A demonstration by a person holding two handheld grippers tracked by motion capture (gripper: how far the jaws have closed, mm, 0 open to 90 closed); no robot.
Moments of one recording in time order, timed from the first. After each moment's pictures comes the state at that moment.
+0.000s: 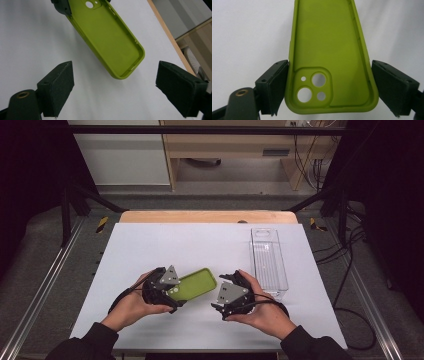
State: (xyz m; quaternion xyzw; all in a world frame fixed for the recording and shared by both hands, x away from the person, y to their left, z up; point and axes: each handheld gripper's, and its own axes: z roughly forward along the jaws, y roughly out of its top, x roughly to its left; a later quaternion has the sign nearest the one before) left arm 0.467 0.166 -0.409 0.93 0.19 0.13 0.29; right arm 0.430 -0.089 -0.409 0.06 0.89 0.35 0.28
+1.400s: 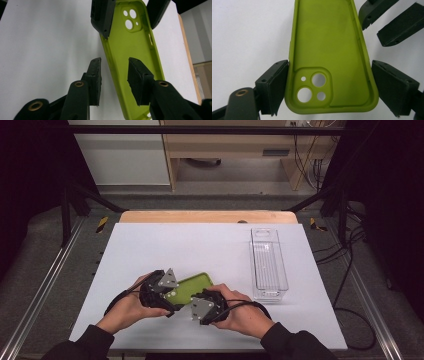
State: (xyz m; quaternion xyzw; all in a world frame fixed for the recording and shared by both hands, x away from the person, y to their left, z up) left arm 0.458 0.170 -0.404 0.94 0.18 0.12 0.27; right arm 0.420 -0.027 -0.420 -0.09 0.91 0.30 0.27
